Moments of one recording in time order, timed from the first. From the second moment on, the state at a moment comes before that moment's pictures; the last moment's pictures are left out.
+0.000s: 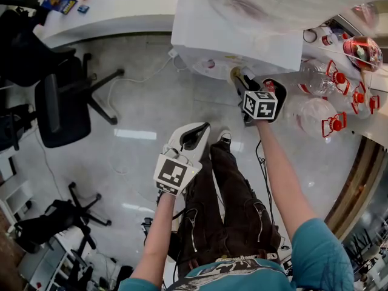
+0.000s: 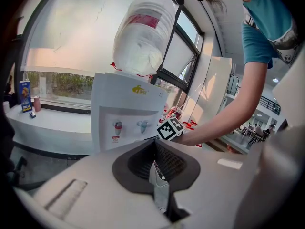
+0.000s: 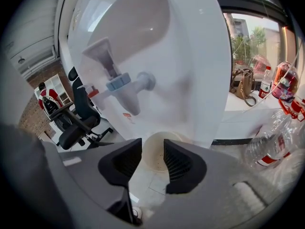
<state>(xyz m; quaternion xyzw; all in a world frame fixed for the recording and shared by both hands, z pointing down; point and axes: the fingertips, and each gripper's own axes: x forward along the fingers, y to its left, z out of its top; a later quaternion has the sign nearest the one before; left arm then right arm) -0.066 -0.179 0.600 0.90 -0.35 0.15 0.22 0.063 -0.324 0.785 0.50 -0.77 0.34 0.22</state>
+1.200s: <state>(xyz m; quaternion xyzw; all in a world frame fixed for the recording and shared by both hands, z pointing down) -0.016 -0.167 0.523 0.91 -0.34 0.16 0.16 0.046 -0.209 0.595 0.38 -0.87 0.29 0.11</state>
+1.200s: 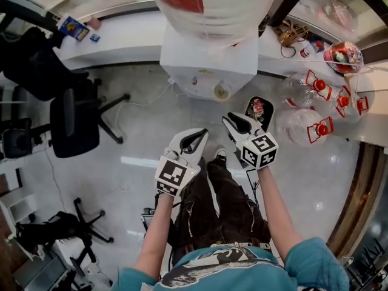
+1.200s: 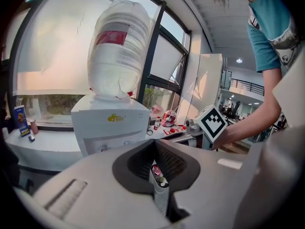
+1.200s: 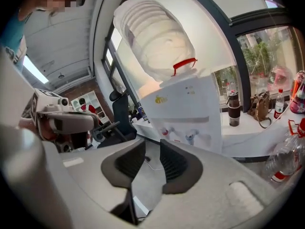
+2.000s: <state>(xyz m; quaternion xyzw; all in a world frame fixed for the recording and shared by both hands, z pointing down) 0.002 -0.134 0.447 0.91 -0.36 0.14 0.13 0.073 -0.150 0.479 0.36 -0.90 0.24 0.05</state>
